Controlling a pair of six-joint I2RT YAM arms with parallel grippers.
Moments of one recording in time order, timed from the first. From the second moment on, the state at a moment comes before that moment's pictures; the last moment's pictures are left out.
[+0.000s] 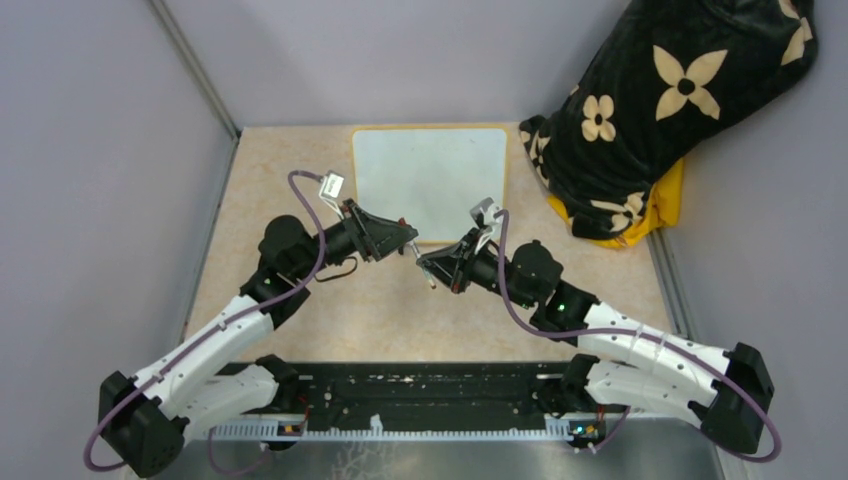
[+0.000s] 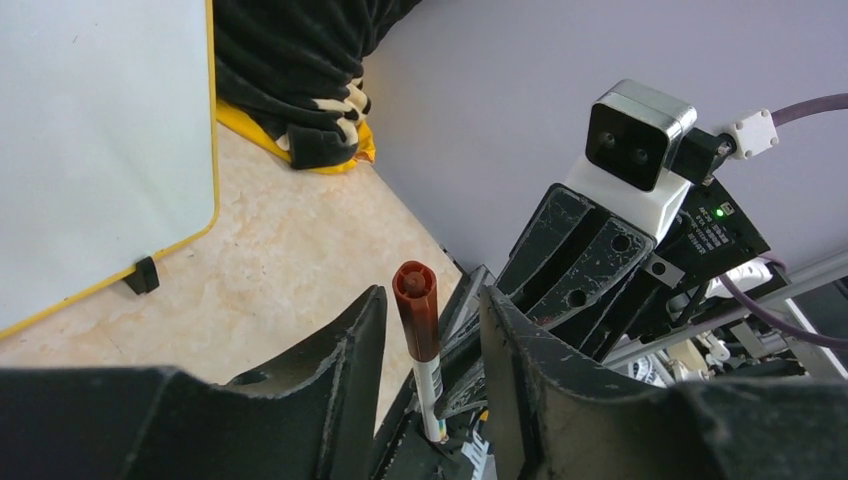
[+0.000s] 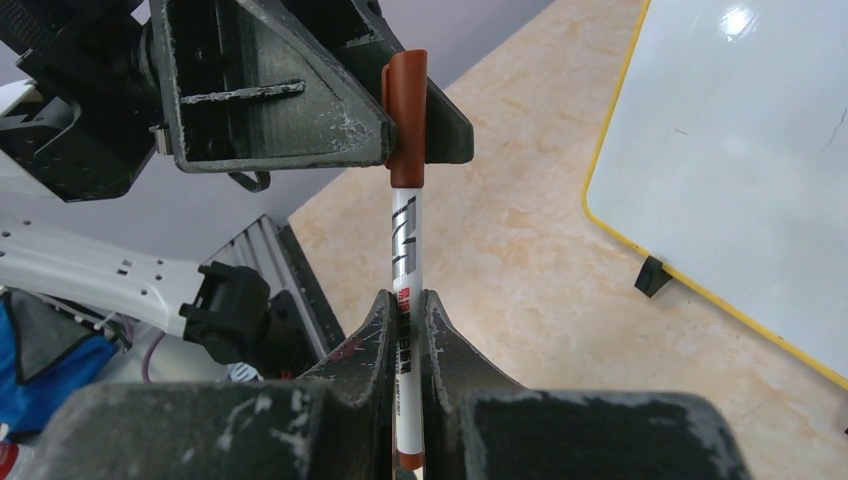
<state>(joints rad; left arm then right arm) -0.64 0.94 0.69 0.37 0.42 -0.80 0.96 0.90 0.64 0.28 -0.08 0.43</state>
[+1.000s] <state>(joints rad) -0.64 0.85 0.64 0.38 0.43 -0.82 0.97 0.98 0.74 0.30 -0.22 0.55</state>
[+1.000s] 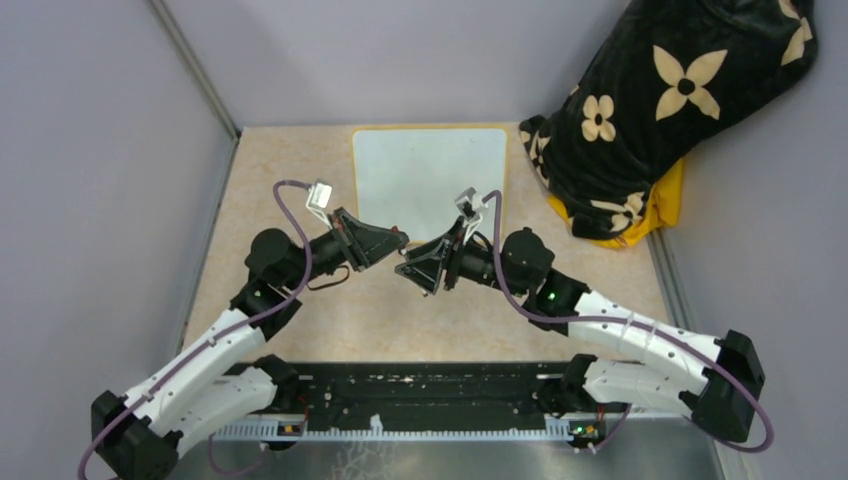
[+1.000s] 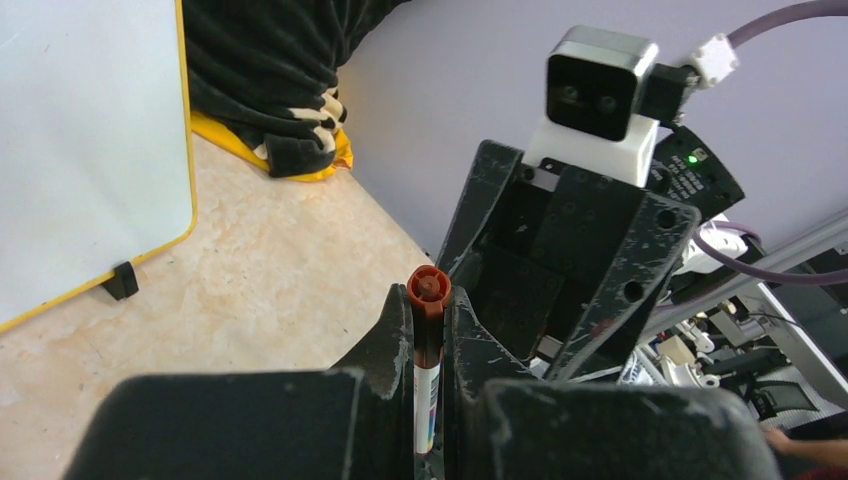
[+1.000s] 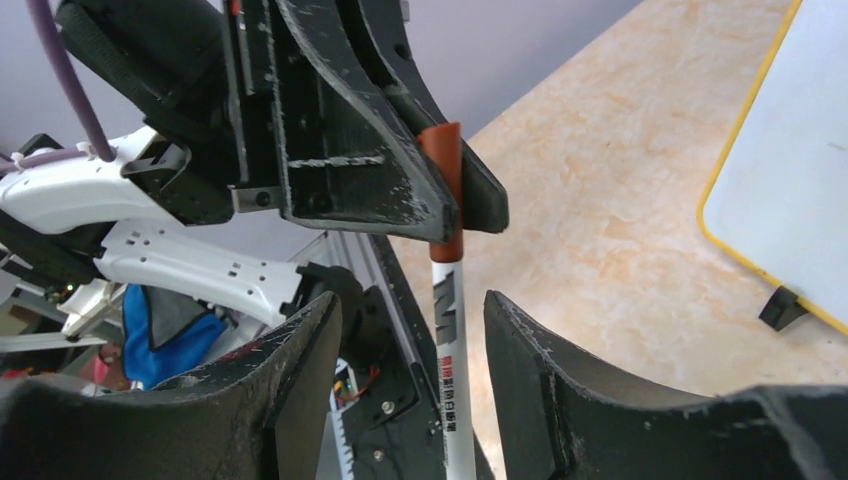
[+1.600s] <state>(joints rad) -0.64 0.81 0.64 0.38 0.45 -0.84 0.97 1.01 0.74 0.31 -0.25 0.56</state>
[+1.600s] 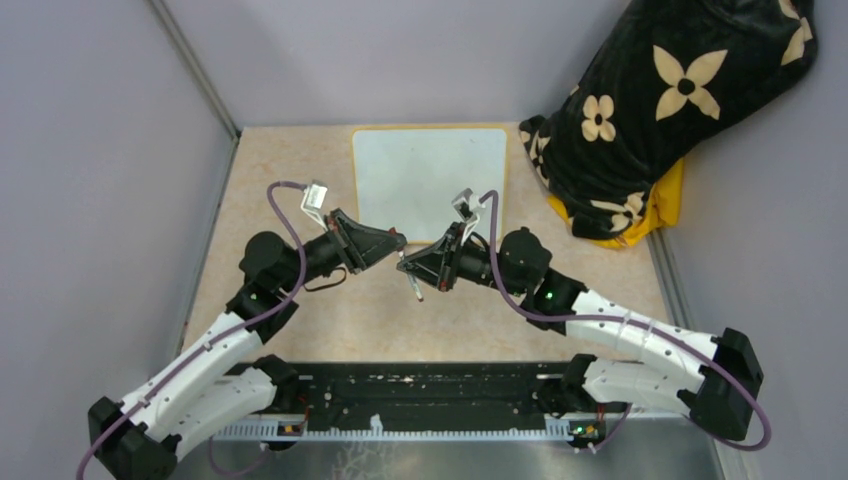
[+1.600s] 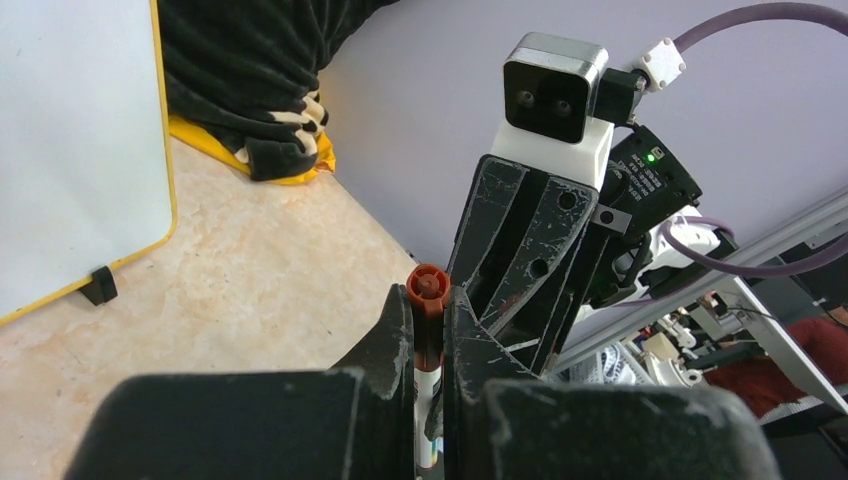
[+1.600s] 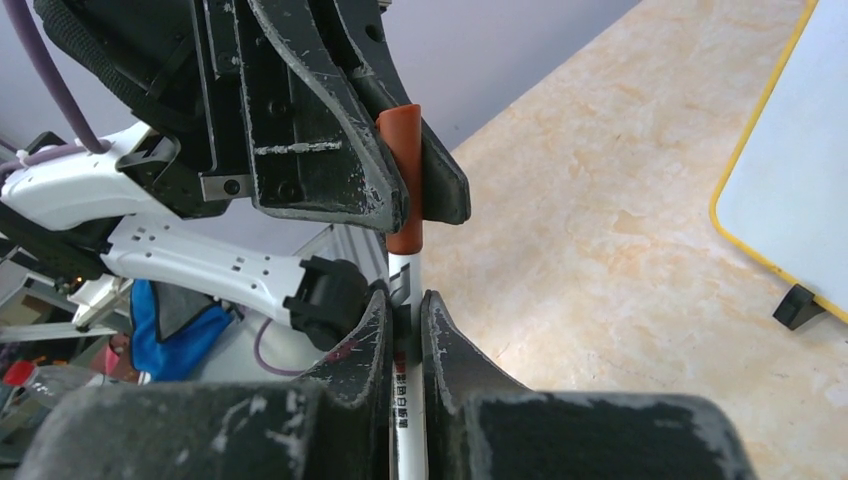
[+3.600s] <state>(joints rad) -0.64 0.75 0.76 0.26 0.10 -0.71 0.97 0.81 0.55 0.29 -0.11 0.52</state>
